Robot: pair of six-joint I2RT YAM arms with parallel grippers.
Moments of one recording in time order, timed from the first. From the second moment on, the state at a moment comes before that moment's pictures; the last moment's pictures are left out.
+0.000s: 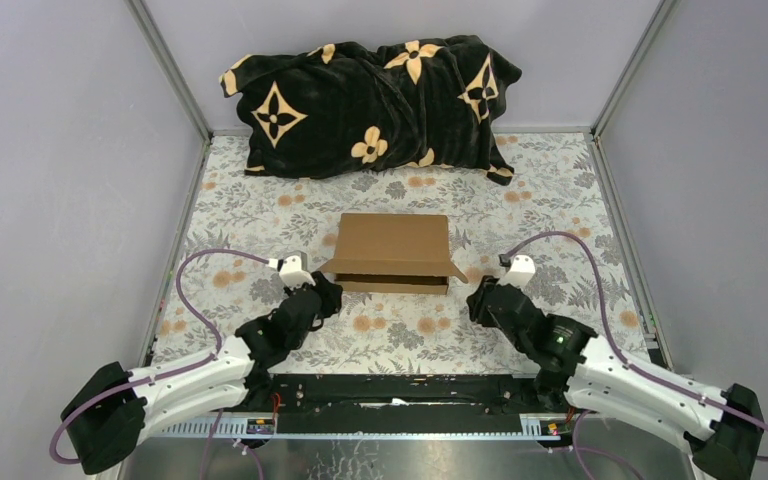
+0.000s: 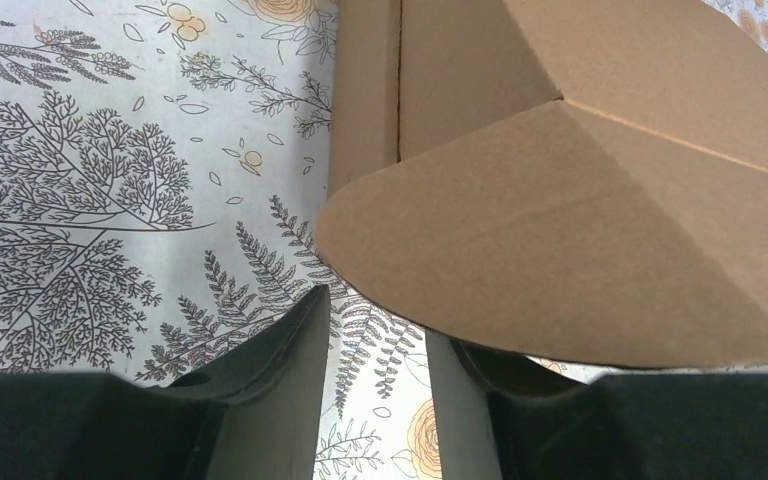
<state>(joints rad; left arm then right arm) -0.86 0.81 0.17 0.12 -0.55 -0.81 0.95 0.68 0.37 -0.36 0.49 0.76</state>
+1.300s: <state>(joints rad) -0.88 0.32 0.28 -0.51 -0.48 -1.06 0.95 1.57 0.96 -0.27 0.34 0.54</state>
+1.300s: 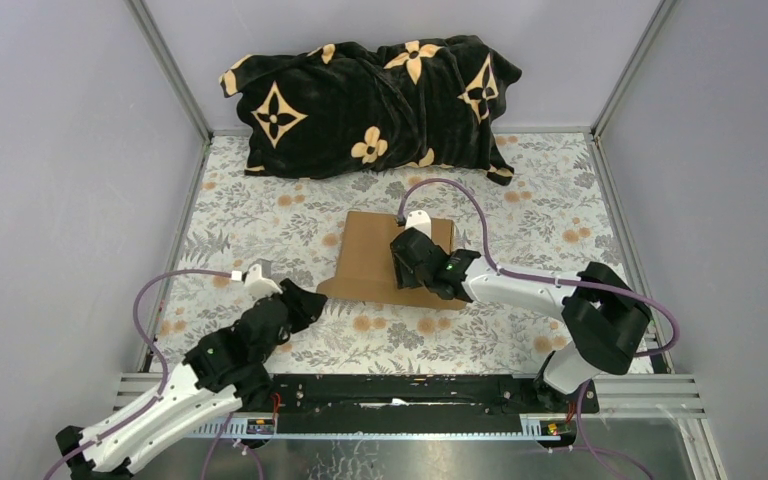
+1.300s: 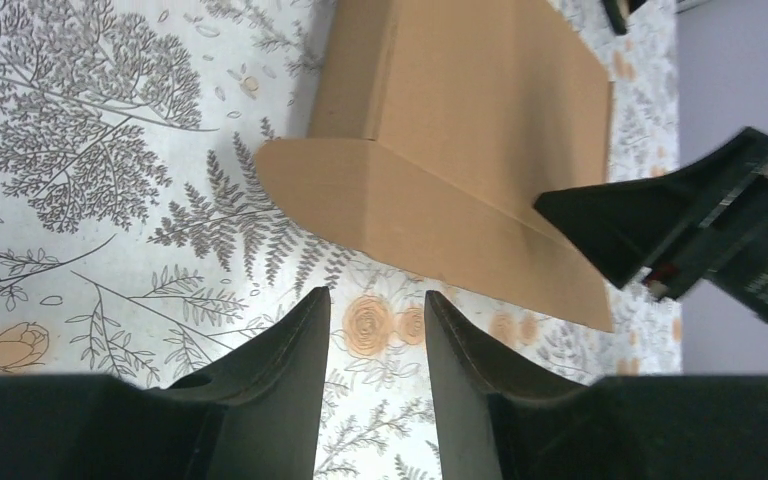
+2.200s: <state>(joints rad) -0.88 1.07 0.57 -0.25 -0.57 -0.84 0.94 1.27 0.74 -0.24 0.37 0.53</state>
